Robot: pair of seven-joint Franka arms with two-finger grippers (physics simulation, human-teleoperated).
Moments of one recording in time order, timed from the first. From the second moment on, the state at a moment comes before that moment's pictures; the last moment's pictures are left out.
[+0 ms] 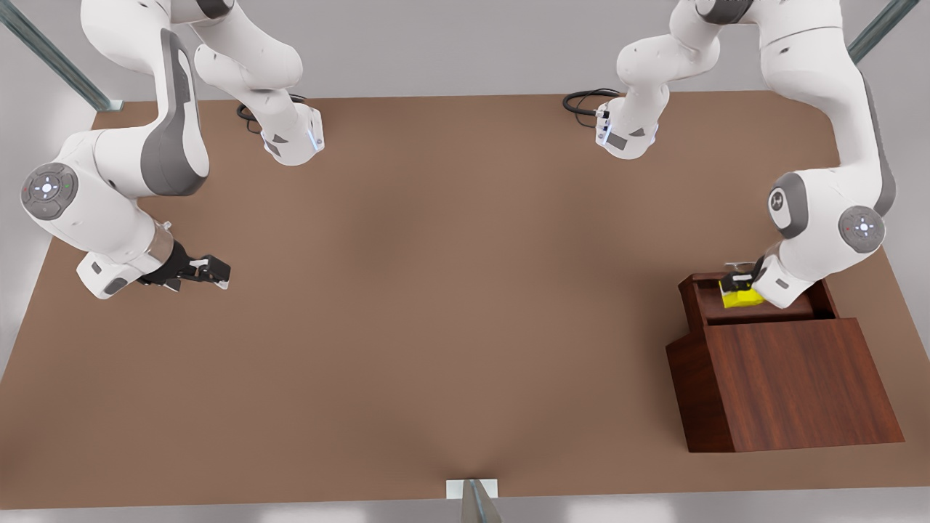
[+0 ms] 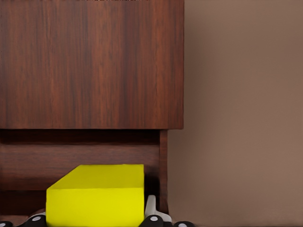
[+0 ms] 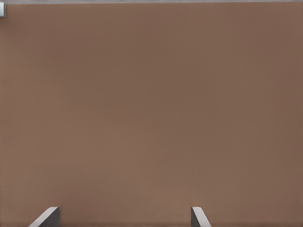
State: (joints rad) left arm 0.24 0.22 -0.12 -1.83 0.06 1.99 0.09; right arm -0.05 0.15 0.11 -1.57 0.02 1.73 0.05
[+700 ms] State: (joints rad) left arm 0.09 0.17 -0.11 -1.58 0.07 1.56 0.05; right arm -0.05 0.15 0.11 -1.57 0.02 1.73 0.04
